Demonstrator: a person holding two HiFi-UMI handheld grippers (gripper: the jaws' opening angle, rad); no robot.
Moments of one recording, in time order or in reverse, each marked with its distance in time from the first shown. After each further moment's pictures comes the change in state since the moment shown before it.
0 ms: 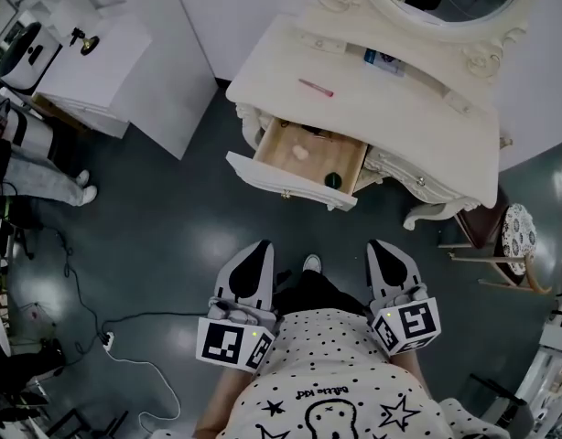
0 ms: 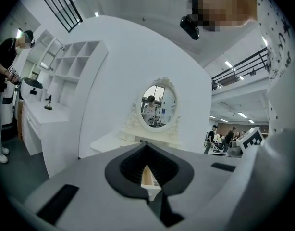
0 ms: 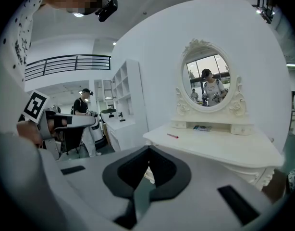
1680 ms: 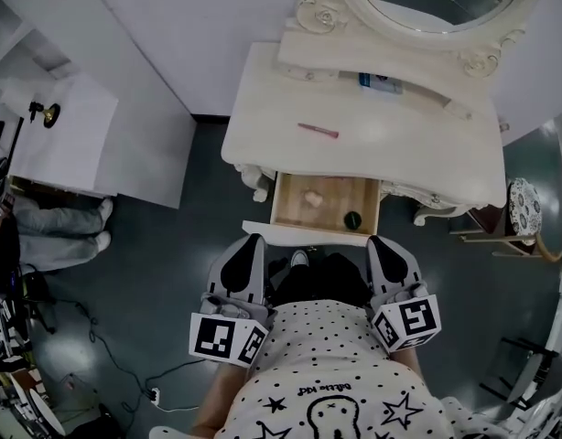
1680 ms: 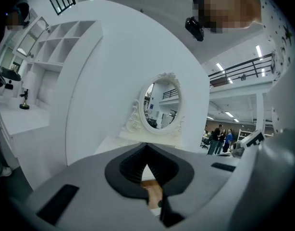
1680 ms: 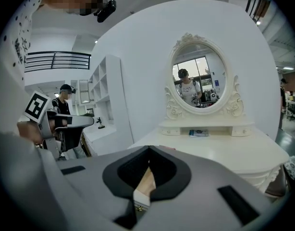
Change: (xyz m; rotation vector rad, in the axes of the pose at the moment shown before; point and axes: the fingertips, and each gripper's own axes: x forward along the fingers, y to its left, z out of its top) left arm 0.145 0.148 0.072 0.032 0.062 -0.183; right arm 0.157 -0.005 0.068 0.102 -0.041 -0.225
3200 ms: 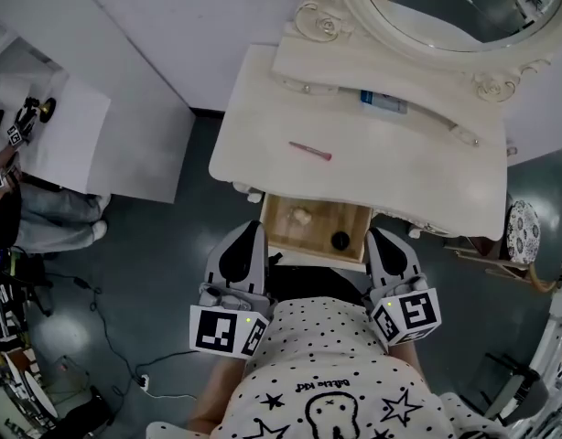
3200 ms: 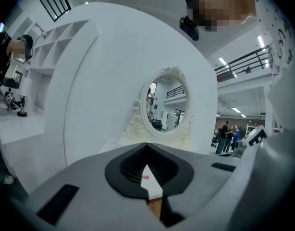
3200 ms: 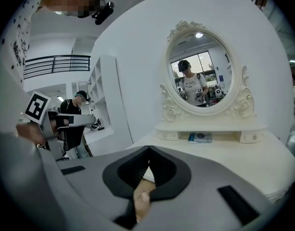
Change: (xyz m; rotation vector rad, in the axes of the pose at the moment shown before) left arm 0.104 -0.002 0.028 0.042 -0.012 0.069; right arm 0.072 -0.075 0.039 0.010 0.025 0.069
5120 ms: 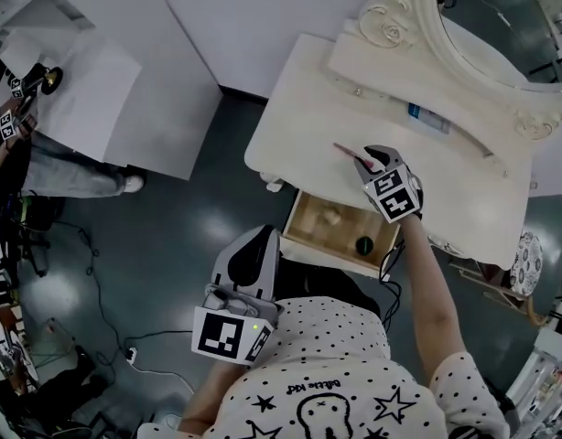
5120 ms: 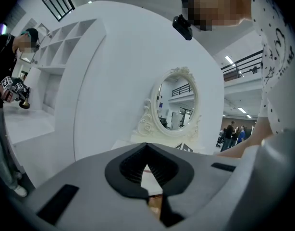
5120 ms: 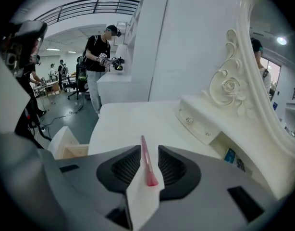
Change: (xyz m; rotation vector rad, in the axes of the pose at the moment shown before) left arm -0.022 0.054 0.000 -0.029 0.032 0.059; right arm 0.256 -0.029 -0.067 -0.606 0.437 0.229
